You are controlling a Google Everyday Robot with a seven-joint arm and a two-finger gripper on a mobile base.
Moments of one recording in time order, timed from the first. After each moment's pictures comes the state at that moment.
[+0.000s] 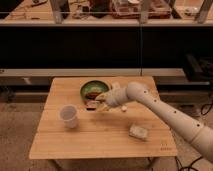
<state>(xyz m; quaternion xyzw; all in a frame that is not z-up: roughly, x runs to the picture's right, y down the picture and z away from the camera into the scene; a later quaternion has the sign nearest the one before) -0.045 0.062 0.792 -0.18 -0.41 0.08 0.89</state>
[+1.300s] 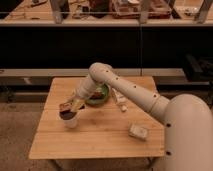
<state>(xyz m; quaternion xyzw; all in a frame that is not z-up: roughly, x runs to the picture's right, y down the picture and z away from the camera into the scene) -0.187 0.078 0.781 -0.33 -0.40 -0.03 0.85</state>
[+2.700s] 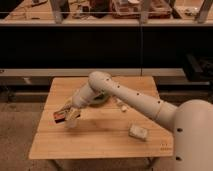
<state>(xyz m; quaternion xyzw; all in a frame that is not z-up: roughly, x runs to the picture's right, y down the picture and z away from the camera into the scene) -0.195 0.109 0.747 -0.33 -0.44 -0.03 0.83</state>
